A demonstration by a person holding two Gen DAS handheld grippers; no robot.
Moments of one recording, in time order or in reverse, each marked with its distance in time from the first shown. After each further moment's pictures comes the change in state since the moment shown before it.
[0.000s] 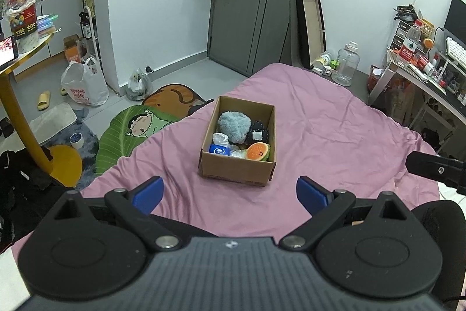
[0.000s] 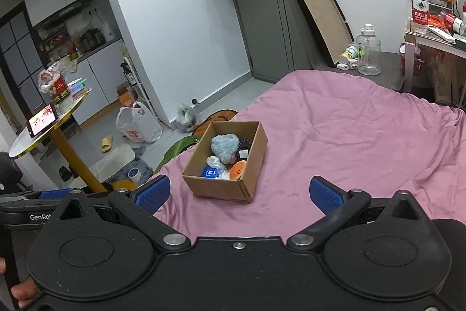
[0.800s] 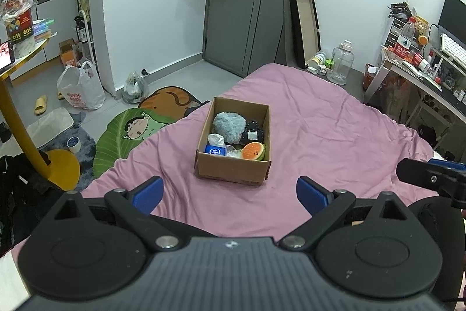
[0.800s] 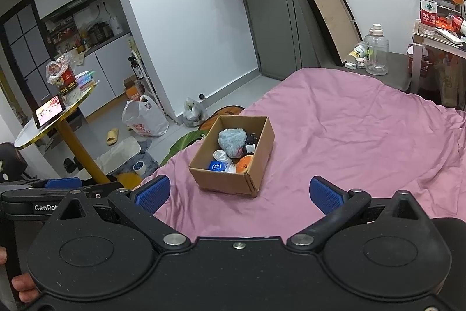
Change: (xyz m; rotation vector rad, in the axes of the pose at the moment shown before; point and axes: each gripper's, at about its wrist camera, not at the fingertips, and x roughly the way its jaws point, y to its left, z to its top) left arm -0.005 -0.005 -0.001 0.020 -0.003 -0.014; right arm -0.004 0.005 -0.004 -0.025 0.014 0.026
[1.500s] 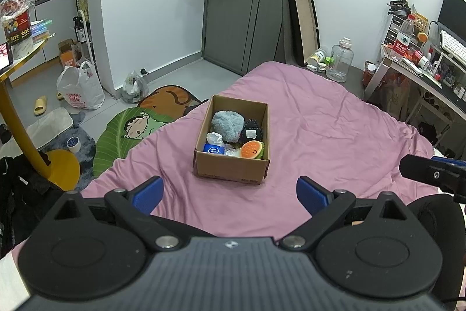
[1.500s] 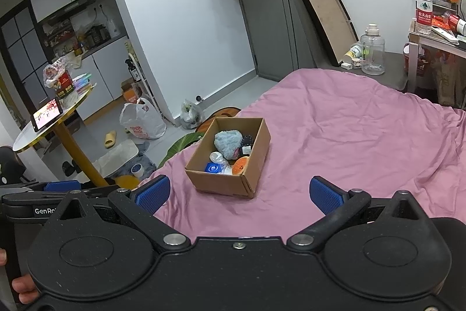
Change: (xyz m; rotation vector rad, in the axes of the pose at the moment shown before) left arm 0.002 -0.002 0.001 0.008 0.005 0.002; right arm -0.003 -0.001 -0.001 0.012 -0.007 -0.011
